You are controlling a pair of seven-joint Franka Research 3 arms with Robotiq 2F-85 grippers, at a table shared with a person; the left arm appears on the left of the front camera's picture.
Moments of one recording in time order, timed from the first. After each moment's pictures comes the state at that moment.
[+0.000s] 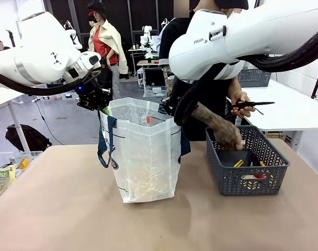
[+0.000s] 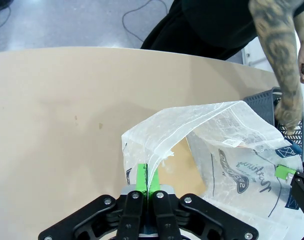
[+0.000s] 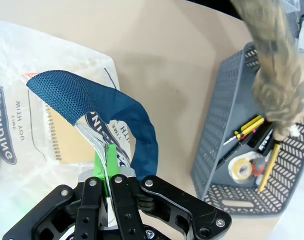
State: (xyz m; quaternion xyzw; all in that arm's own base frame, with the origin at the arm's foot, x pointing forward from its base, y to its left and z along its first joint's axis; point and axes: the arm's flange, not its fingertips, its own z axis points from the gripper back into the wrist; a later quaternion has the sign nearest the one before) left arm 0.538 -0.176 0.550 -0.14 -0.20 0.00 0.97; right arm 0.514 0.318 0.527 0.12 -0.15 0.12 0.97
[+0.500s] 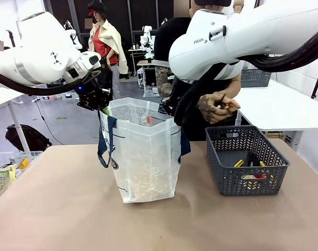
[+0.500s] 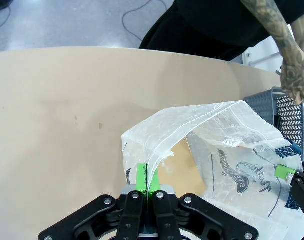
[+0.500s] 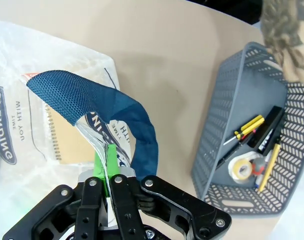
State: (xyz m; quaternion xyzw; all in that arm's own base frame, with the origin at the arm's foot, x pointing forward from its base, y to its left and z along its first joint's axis) left arm 0.538 -0.176 0.550 -0.14 -0.20 0.00 0.97; right arm 0.514 0.318 0.527 0.12 -0.15 0.12 0.97
